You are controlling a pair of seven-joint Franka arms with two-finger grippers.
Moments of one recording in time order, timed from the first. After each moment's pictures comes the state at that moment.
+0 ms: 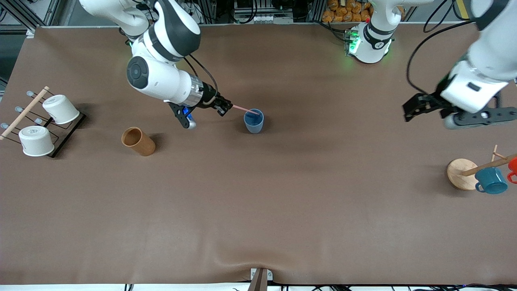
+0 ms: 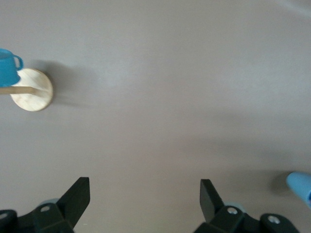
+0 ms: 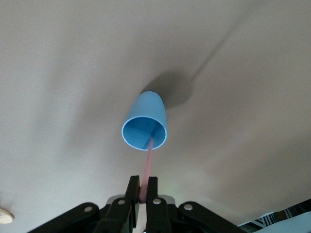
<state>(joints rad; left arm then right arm) -0.06 0.04 -0.10 -1.56 0.03 1.60 -0.22 0.48 0.13 0.11 -2.00 0.60 2.11 1.22</state>
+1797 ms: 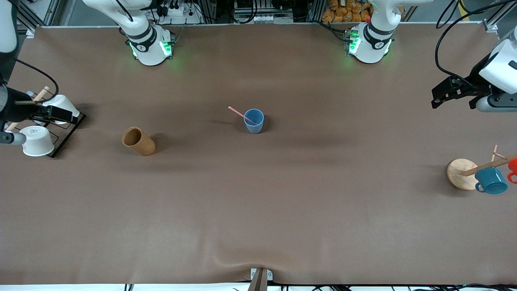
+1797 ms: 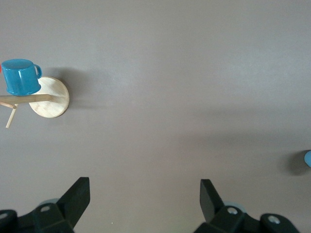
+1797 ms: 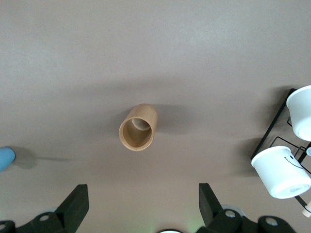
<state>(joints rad) -0.04 -0.03 -0.05 -1.60 0.01 1.59 -0.07 -0.01 0.09 -0.10 -1.59 0.09 1.49 -0.01</state>
